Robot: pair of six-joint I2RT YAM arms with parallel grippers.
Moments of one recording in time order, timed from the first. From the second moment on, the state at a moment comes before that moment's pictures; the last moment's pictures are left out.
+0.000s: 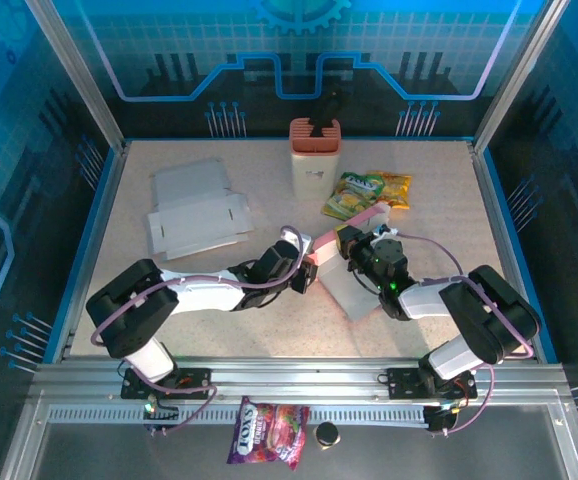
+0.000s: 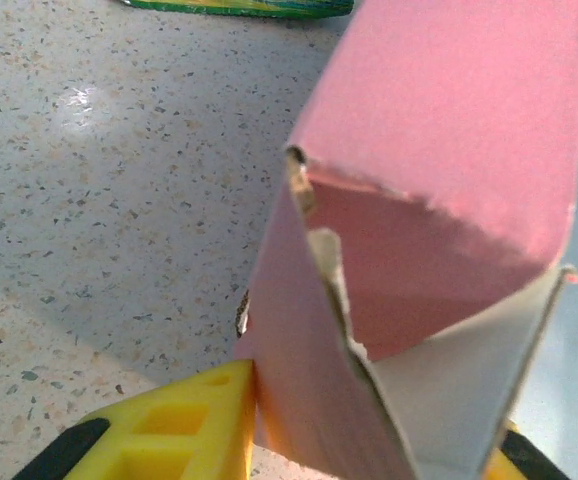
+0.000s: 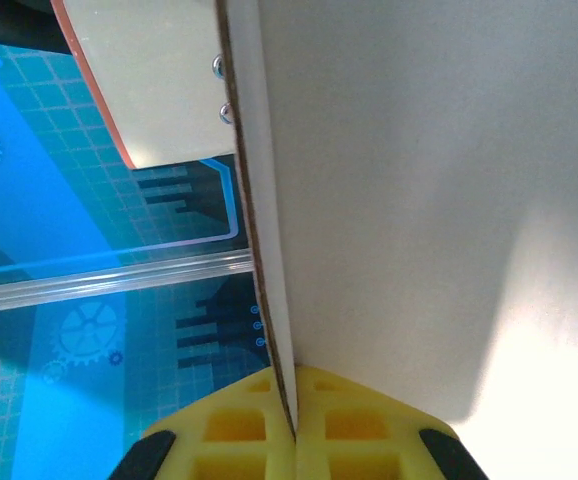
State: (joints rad) left arm -0.85 1.64 0.74 0.25 -0.09 -0.43; right arm 0.50 1.51 0.35 1.00 -0.02 1.63
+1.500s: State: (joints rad) left arm -0.90 1.76 0.85 0.26 -0.33 -0.60; right arm 0.59 1.48 0.39 0.92 0.22 1.67
